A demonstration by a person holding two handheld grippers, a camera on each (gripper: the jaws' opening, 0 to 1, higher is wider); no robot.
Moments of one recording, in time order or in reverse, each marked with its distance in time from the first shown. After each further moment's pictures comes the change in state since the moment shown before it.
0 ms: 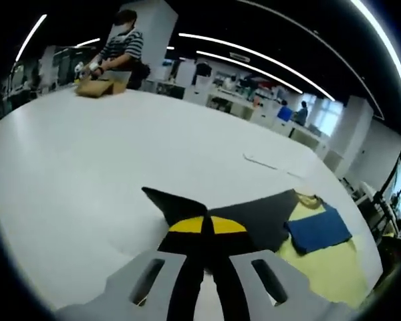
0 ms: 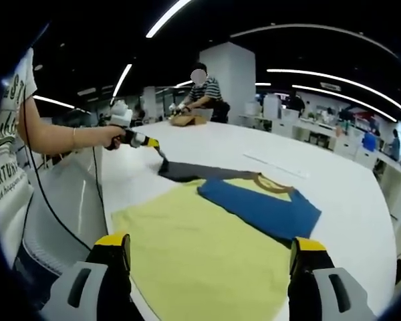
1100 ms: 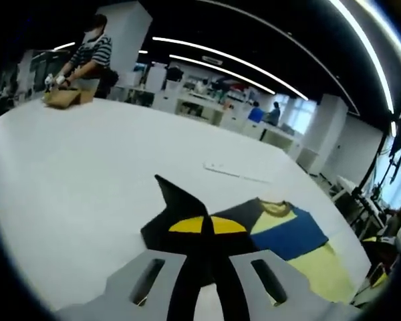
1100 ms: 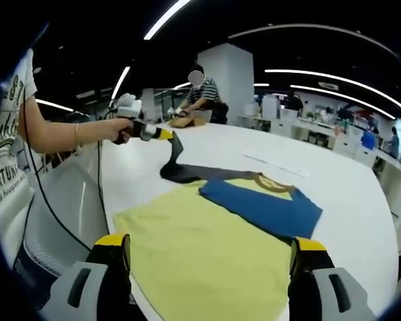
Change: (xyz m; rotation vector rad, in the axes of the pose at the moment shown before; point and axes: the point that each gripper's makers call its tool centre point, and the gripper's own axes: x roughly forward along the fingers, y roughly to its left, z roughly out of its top) left arm 0.013 -0.073 0.023 0.045 -0.019 -0.184; right arm -0.001 0.005 -0.002 0.015 -0.007 -0.002
